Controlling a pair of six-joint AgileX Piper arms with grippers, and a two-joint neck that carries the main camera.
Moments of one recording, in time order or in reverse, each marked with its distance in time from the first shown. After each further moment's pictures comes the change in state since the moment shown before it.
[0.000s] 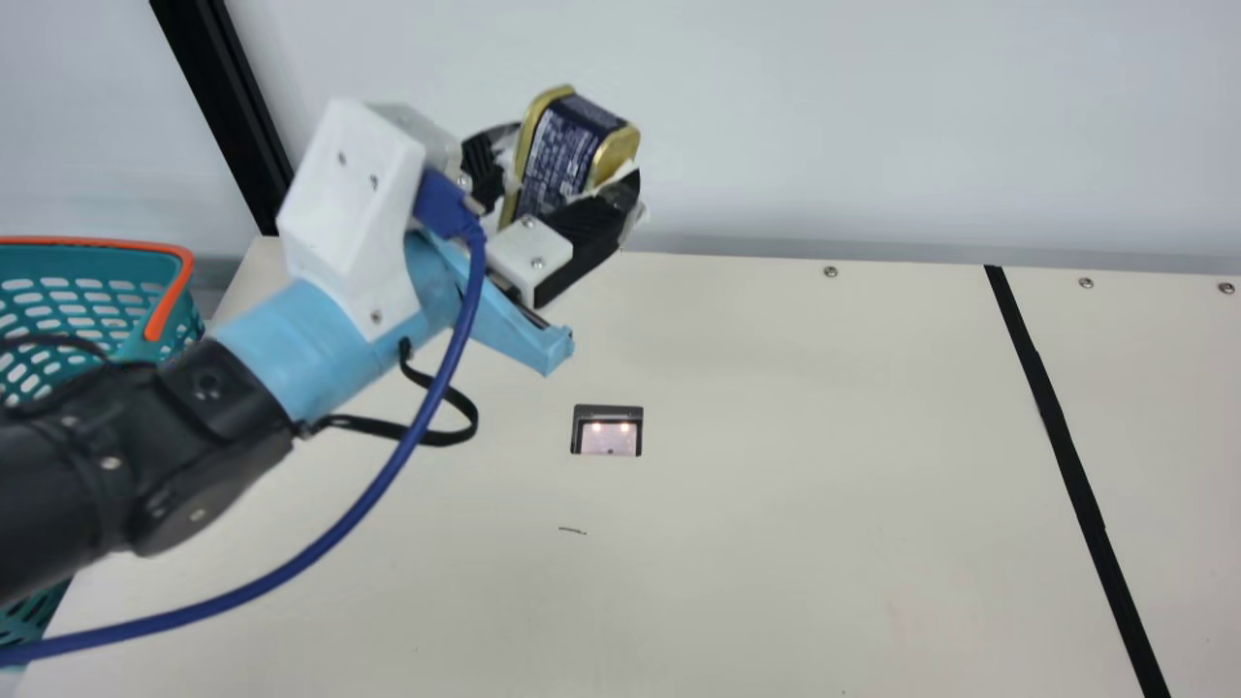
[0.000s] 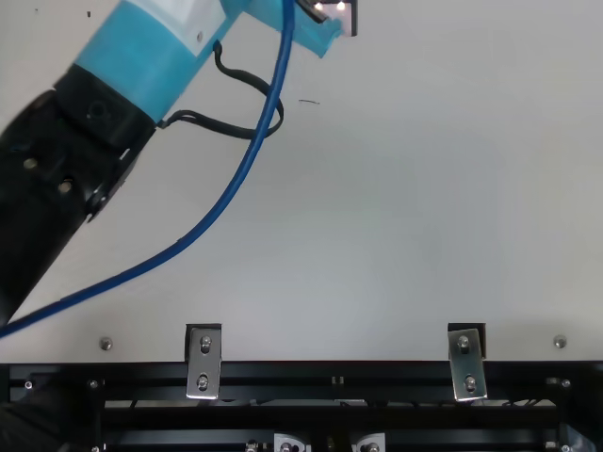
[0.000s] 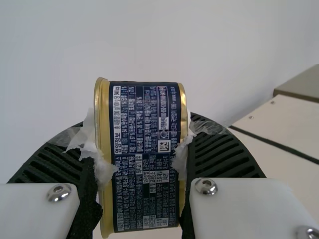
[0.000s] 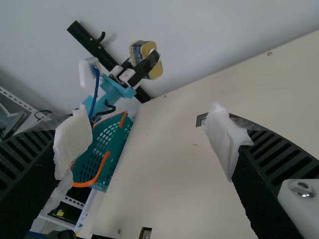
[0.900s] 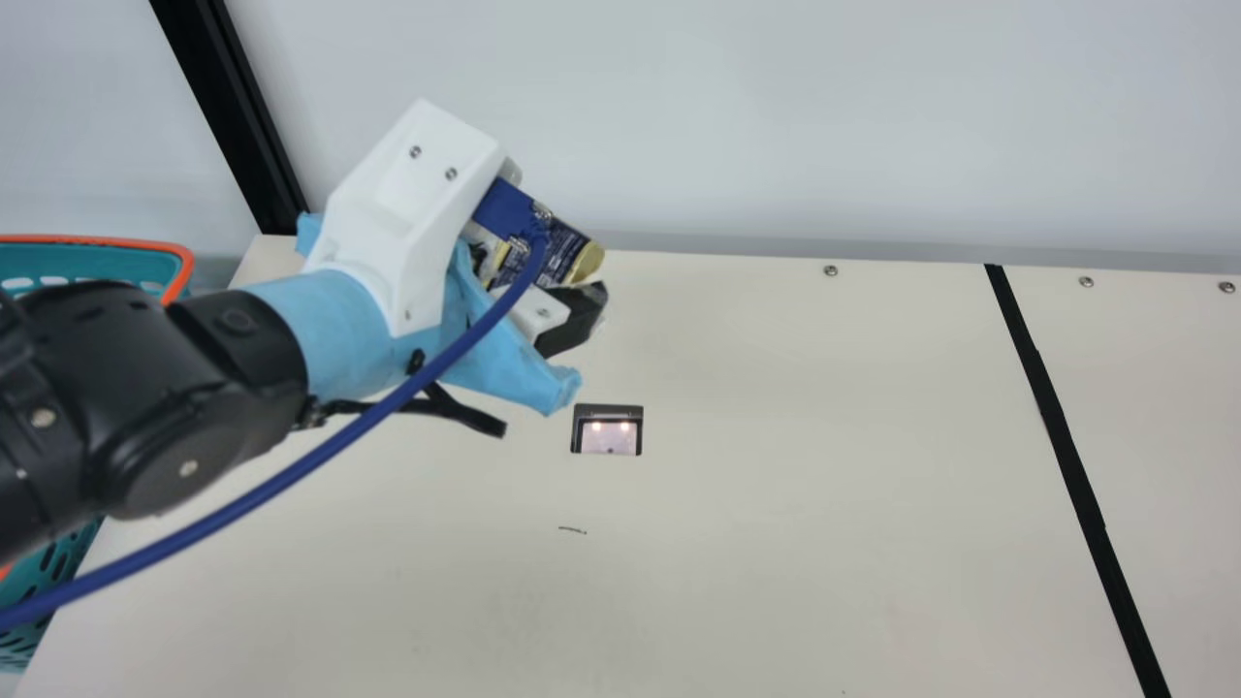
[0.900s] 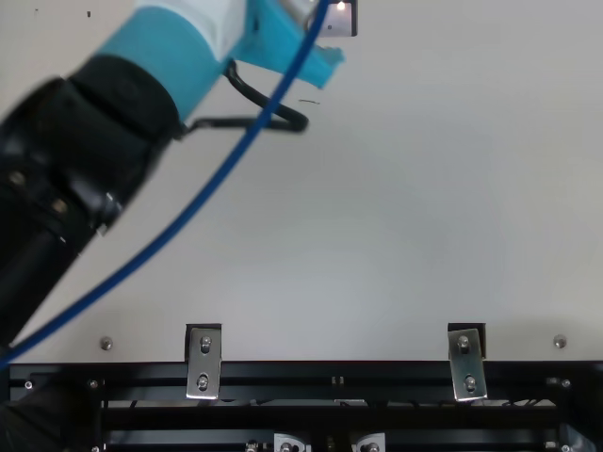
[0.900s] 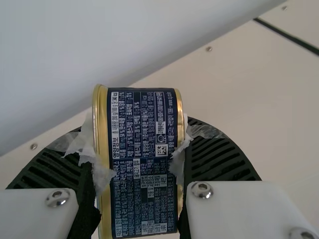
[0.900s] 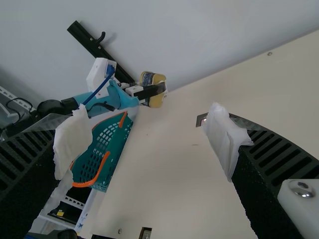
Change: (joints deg) left arm -5.6 -1.1 -10.7 -9.6 43.2 5.1; right arm 0.0 0.0 0.0 0.0 0.0 0.0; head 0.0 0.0
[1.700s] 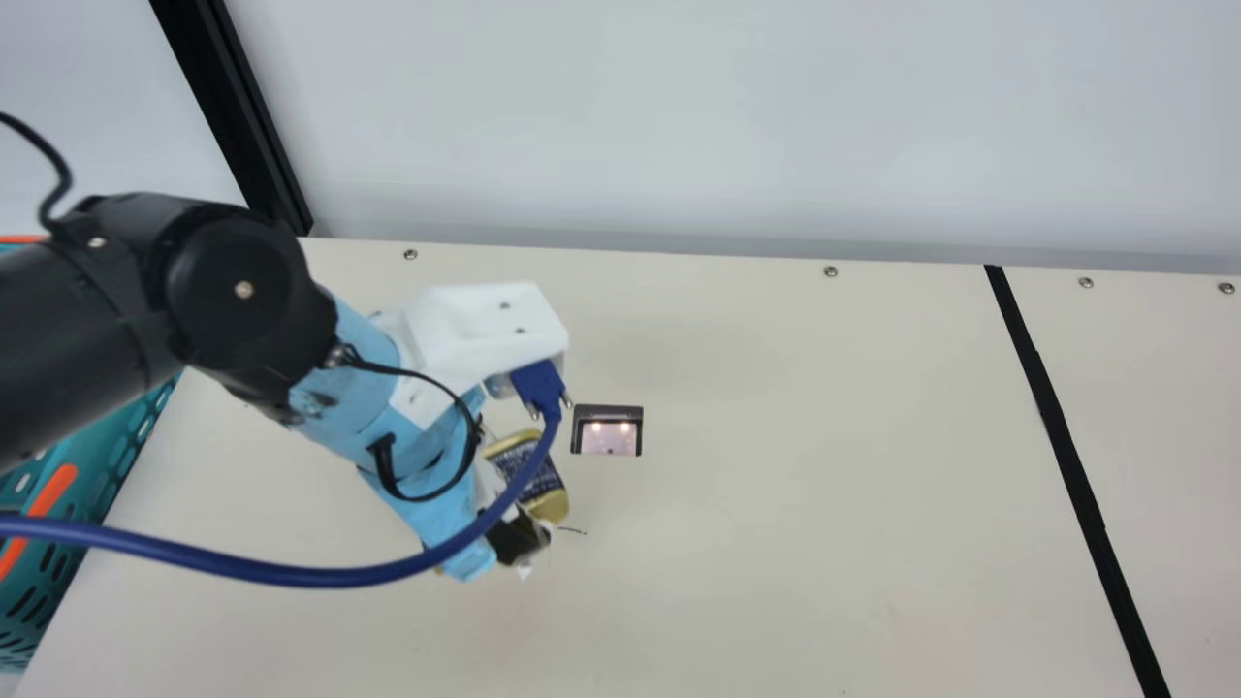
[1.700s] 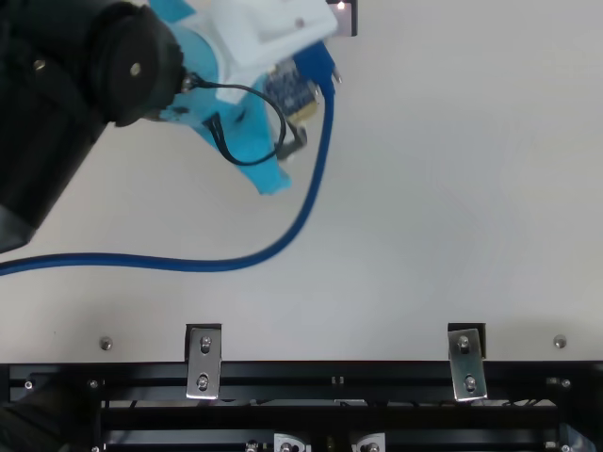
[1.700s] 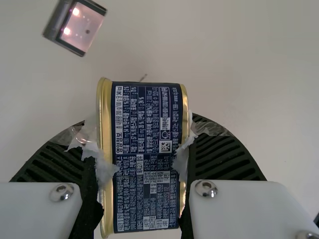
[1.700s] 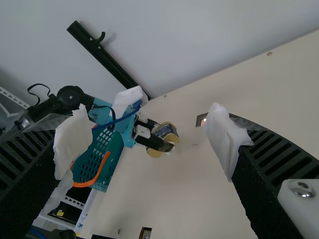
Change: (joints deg) left arm 4.3 9.9 -8.9 -29.7 40.3 48.1; right arm 0.0 0.0 0.0 0.0 0.0 0.0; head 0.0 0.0
